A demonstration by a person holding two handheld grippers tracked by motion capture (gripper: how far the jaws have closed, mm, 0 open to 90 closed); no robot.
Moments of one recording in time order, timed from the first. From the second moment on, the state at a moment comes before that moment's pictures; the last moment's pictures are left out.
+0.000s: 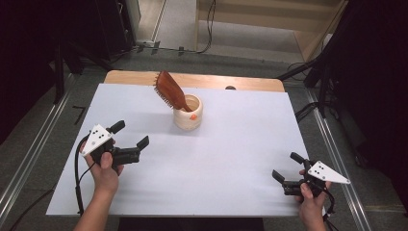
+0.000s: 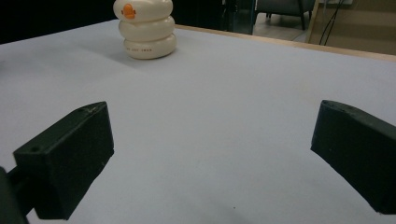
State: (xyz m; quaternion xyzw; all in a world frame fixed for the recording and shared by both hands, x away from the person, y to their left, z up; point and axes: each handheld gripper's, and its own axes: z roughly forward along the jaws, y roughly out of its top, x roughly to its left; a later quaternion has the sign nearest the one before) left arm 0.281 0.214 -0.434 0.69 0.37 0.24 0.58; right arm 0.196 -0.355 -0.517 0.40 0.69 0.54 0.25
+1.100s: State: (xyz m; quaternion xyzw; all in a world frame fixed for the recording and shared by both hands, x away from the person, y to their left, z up) left arm 0.244 0.264 -0.455 0.68 0.39 0.26 0.56; right arm 0.196 -0.354 -0.518 0.41 0.69 0.54 0.26
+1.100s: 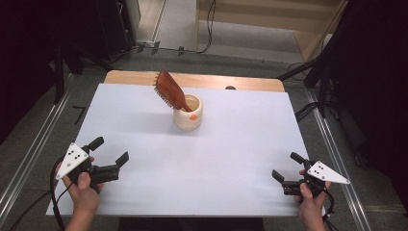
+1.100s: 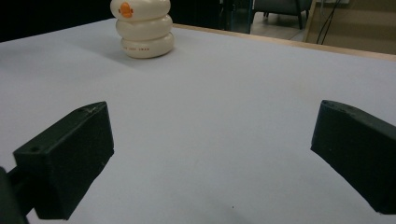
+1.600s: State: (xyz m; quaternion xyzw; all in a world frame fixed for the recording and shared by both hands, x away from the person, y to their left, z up) left arm 0.229 0.297 -0.464 0.67 0.41 0.28 0.55; right arm 0.196 -0.354 -0.518 0.41 0.69 0.54 0.26
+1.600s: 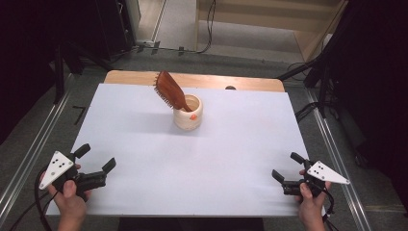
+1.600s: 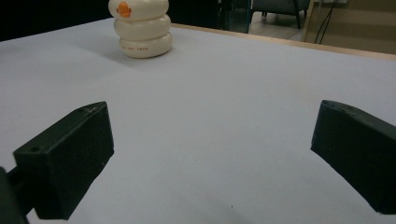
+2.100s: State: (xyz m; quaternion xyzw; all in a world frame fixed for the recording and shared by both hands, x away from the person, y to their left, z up) left arm 0.215 0.329 -0.476 0.67 0.43 0.28 0.54; right arm 0.196 -0.353 -0.518 0.41 0.69 0.54 0.26
